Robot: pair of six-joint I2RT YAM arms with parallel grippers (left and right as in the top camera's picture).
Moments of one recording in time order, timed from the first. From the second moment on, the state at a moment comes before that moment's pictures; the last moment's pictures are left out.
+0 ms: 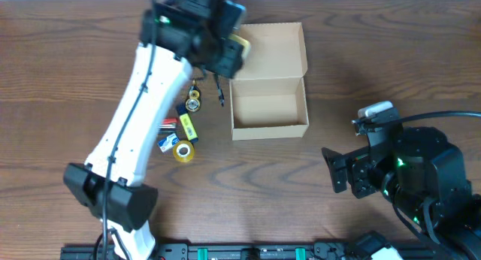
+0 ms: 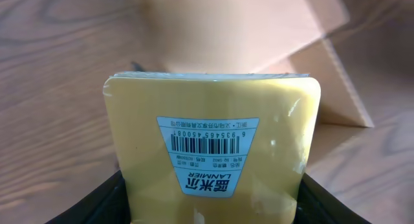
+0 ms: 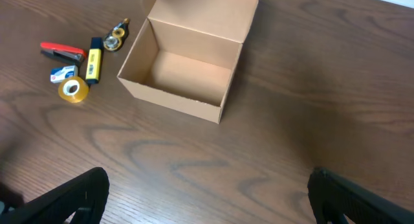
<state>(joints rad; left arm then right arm) -0.46 1.90 2.10 -1.31 0.10 -0.02 0.52 0.88 1.39 -1.28 0.11 0.14</state>
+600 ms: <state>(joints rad) -0.72 2.10 2.10 -1.27 0.00 -0.32 0.52 0.88 1.39 -1.39 0.11 0.14</state>
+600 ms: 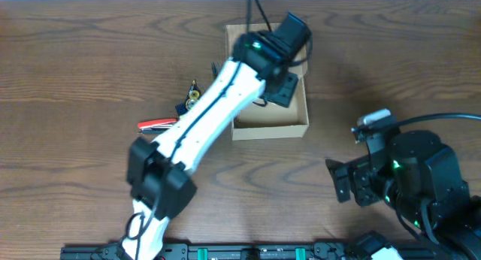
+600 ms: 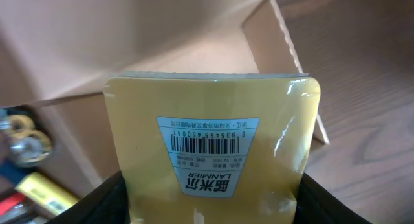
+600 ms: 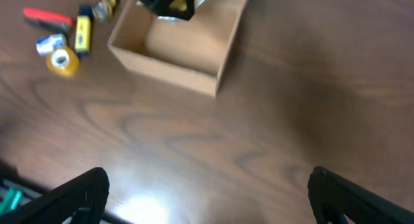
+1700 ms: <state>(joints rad) -0.66 2.33 2.10 -1.31 -0.04 -0.48 0.52 0.88 1.39 -1.43 0.12 0.14</state>
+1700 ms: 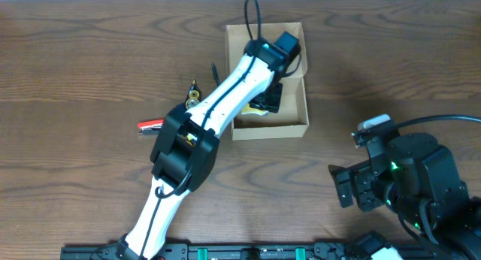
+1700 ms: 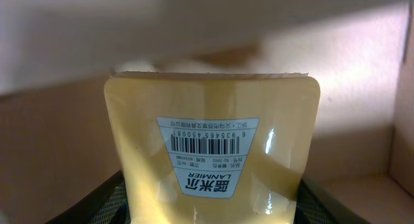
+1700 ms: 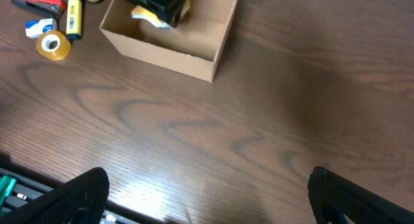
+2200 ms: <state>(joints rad) -0.62 2.33 2.10 -1.28 -0.04 -0.49 0.52 0.88 1.39 -1.43 0.12 0.14</state>
